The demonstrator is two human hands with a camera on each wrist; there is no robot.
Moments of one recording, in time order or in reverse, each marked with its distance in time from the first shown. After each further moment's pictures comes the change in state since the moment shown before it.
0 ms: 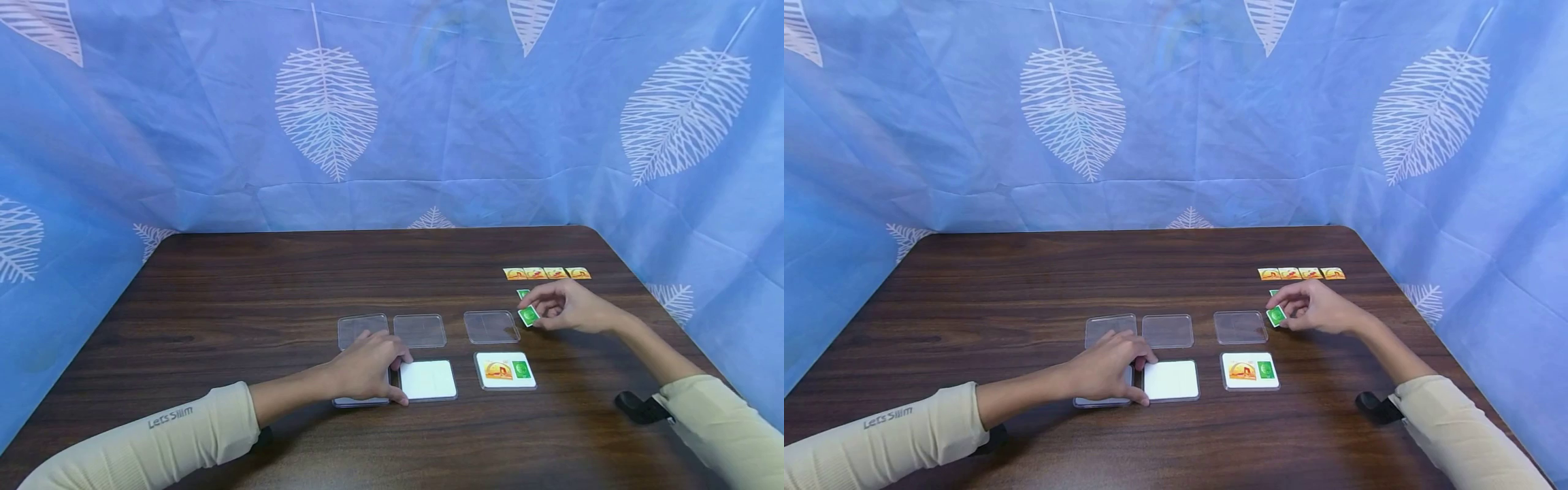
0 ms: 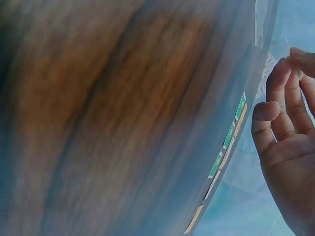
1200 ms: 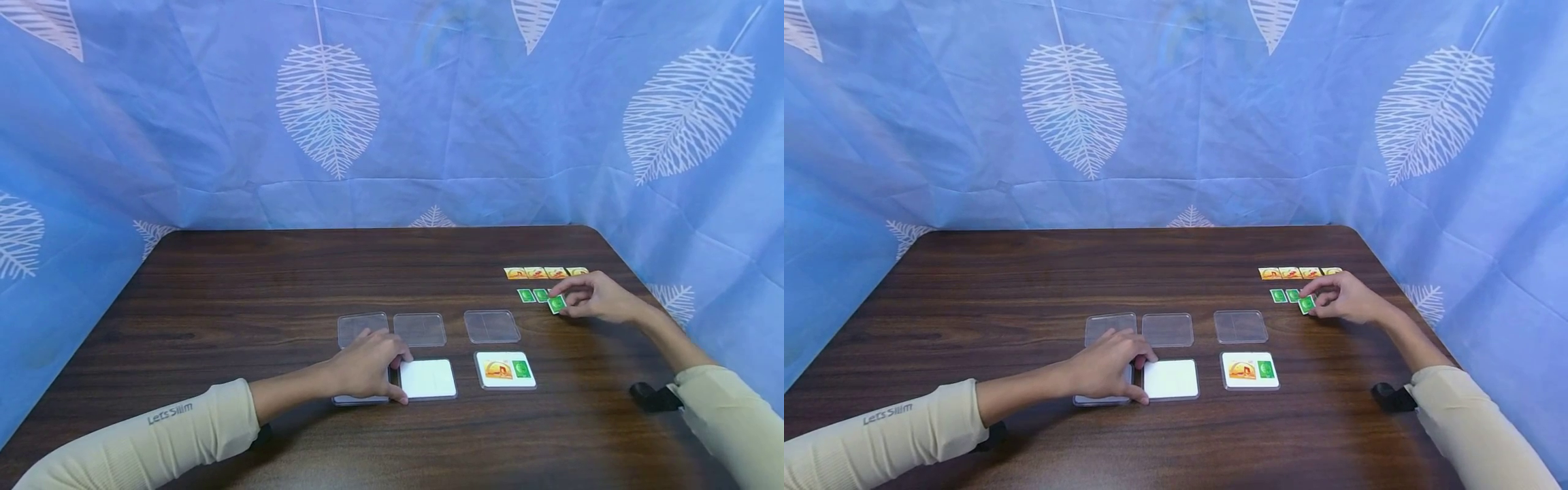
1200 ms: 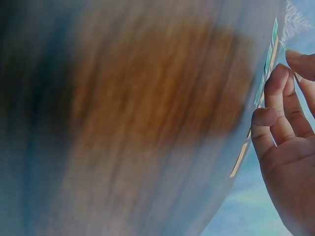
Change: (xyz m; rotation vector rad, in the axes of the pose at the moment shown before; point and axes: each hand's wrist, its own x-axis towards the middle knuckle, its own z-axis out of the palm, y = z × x) left_hand 0.001 0.001 0.000 -0.001 -0.018 -0.018; right_hand -0.028 0.038 -0.037 -0.031 0.123 0.096
